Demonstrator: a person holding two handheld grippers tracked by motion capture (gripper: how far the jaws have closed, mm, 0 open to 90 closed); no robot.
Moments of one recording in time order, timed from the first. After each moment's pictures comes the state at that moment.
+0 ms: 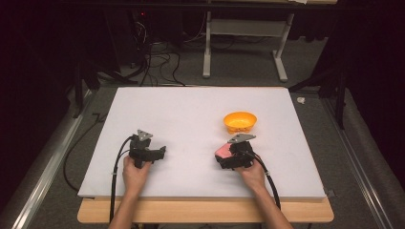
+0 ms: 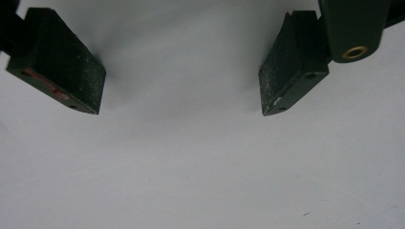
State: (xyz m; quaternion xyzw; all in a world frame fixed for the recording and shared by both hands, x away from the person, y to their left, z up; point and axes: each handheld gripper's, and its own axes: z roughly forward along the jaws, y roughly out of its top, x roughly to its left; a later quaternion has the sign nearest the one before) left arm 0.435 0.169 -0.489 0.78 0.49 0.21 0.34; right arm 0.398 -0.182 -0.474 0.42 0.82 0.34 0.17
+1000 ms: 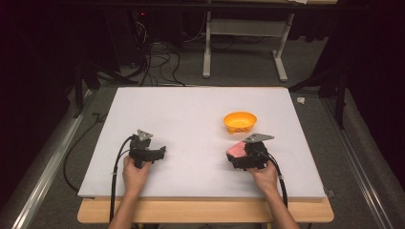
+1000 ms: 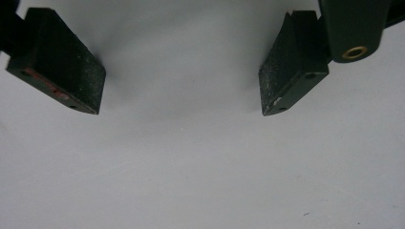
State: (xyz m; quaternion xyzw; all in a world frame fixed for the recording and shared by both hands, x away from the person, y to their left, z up) left arm 0.435 0.169 -0.489 0.78 0.49 0.21 0.34; right arm 0.381 -0.219 -0.455 0.46 0.79 0.36 0.17
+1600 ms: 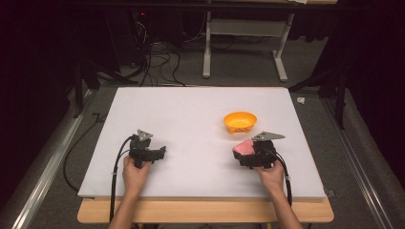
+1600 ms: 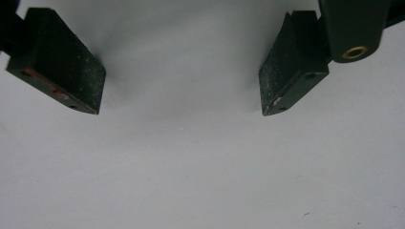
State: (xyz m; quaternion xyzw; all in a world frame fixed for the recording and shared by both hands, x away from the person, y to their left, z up) left arm 0.435 0.169 -0.489 0.78 0.49 0.21 0.34; right arm 0.377 -0.239 -0.445 0.48 0.77 0.38 0.17
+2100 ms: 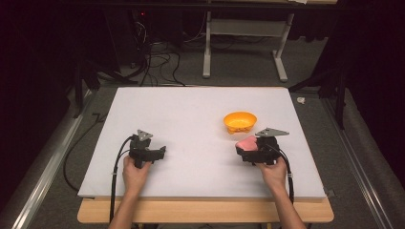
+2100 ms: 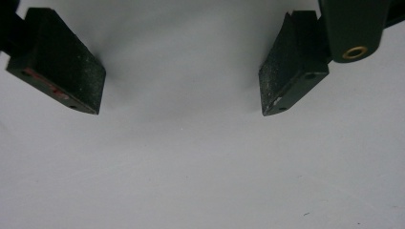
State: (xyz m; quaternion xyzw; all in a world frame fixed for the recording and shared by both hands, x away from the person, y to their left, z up) left arm 0.435 0.169 -0.489 0.78 0.49 0.21 0.34; right arm 0.382 -0.245 -0.434 0.50 0.76 0.38 0.18
